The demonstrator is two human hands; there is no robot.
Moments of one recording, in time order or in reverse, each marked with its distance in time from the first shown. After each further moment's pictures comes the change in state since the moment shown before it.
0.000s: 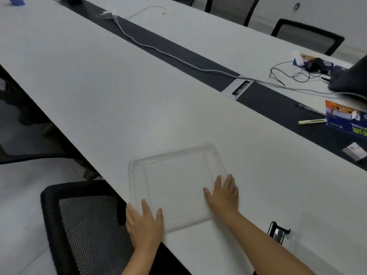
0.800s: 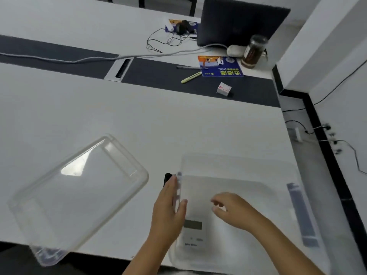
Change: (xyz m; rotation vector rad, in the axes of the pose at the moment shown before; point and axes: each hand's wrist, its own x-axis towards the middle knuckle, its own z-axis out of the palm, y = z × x) left_hand -0.172 0.149 0.010 -0.467 -0.546 0.861; right_hand -0.178 0.212 -0.043 0.314 -0.144 0.061
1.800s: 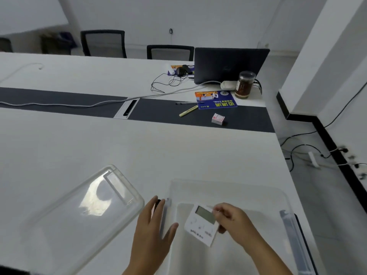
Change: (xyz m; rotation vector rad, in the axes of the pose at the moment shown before) left_hand -0.006 0.000 0.006 0.411 0.125 0.196; right_hand -0.018 0.019 -0.022 0.814 0.292 -0.030
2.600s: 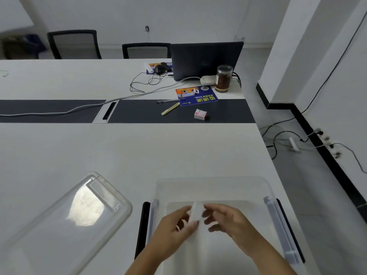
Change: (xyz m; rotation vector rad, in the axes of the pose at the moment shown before) left_hand 0.022 0.039 0.022 -0.492 -0.559 -0.032; right_hand -0.024 0.014 -0.013 0.463 -0.095 0.000
